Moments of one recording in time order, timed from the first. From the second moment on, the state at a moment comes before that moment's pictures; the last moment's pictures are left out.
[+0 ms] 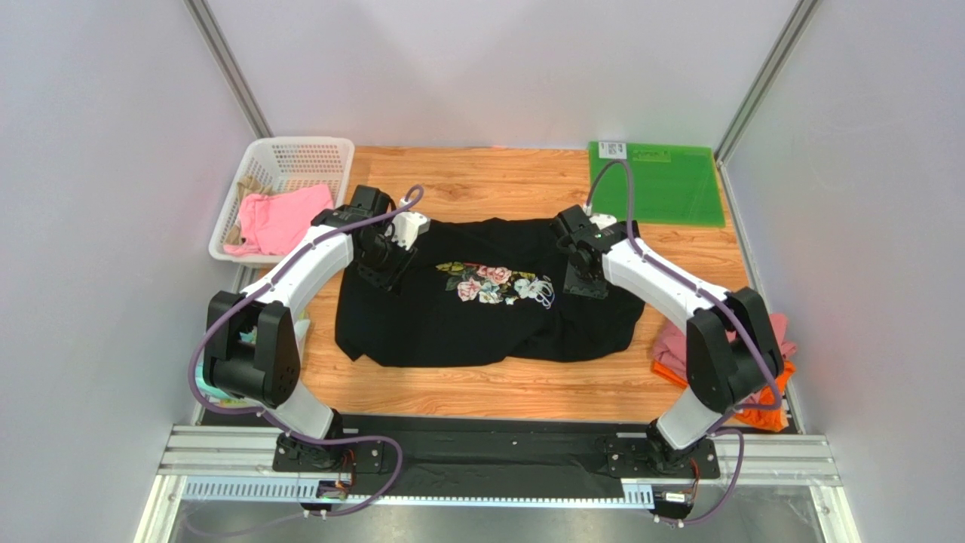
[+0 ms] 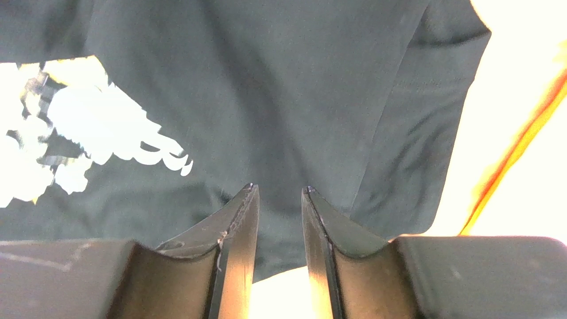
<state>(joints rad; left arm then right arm) -0.26 1.58 1.20 -0.83 0.20 0.34 0.49 1.65 1.20 -0.81 0.36 0.68</state>
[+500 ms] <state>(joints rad) -0.26 1.58 1.20 -0.82 0.19 0.34 0.51 1.66 1.12 -0.83 0.32 0.74</state>
